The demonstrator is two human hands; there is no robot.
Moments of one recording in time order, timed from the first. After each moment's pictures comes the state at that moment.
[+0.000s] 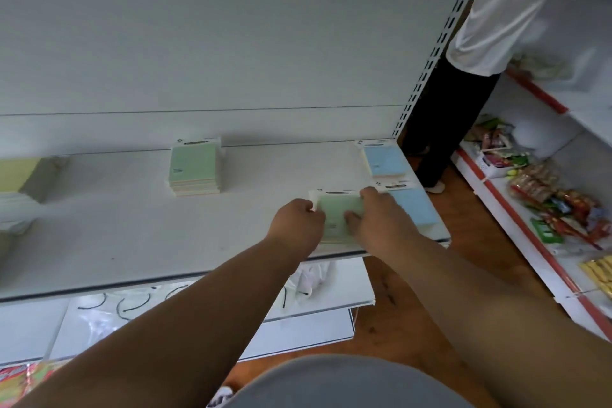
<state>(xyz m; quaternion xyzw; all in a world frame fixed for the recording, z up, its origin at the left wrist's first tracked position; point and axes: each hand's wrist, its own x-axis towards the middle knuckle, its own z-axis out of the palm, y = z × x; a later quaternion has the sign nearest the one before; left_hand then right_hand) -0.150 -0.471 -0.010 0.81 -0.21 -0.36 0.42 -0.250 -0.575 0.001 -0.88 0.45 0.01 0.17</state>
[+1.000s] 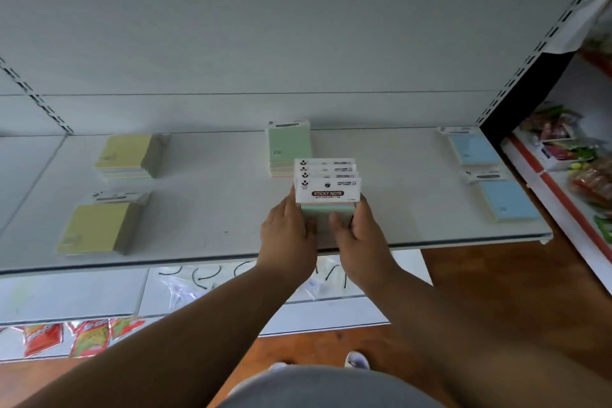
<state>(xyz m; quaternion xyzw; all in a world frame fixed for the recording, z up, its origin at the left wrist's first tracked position) -0.070 -0.323 -0.047 0.85 -0.33 -0.13 0.40 -0.161 -0.417 -0.045 -0.76 0.30 -0.20 0.54</state>
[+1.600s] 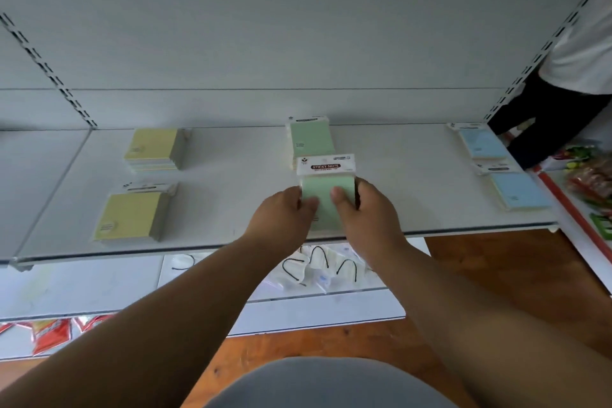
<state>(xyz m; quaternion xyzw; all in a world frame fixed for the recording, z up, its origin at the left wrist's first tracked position) -0.024 -0.286 -0.022 0.86 -0.32 -0.24 0.31 -0.133 -0.392 -0.019 -0.82 0.36 -0.19 0.40</state>
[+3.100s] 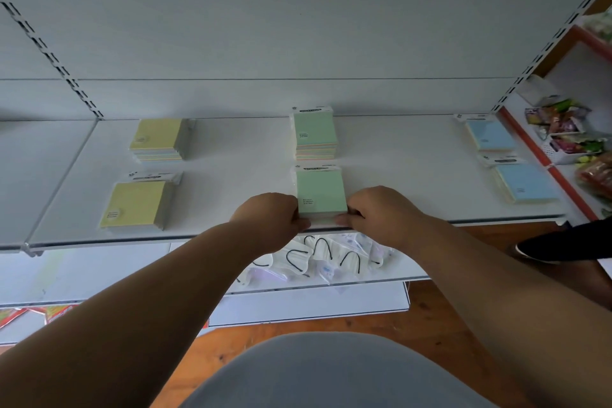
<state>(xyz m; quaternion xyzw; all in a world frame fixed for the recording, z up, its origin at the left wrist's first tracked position) -0.009 -0.268 -0.028 0.86 -0.47 -0.19 0.04 -0.144 -0.439 -0.025 -0.97 0.14 0.09 0.16</state>
